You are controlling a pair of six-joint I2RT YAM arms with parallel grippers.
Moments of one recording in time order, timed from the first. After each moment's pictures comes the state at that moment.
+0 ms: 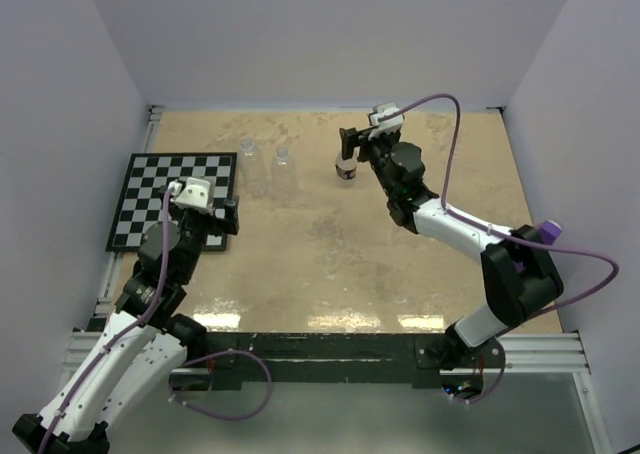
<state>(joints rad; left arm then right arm) -0.46 0.53 0.61 -0.11 -0.30 0.09 0.54 1.57 0.97 0.72 0.19 -0.01</state>
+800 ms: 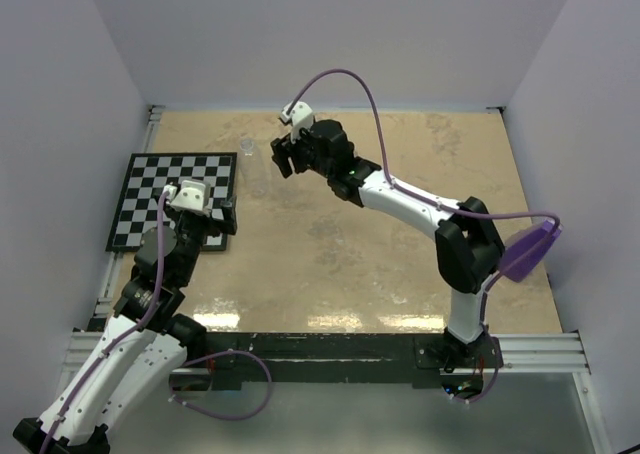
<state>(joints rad) -0.46 0.50 0.59 -0.09 -0.32 0.09 0.75 1.88 1.52 0.11 0.01 -0.02</state>
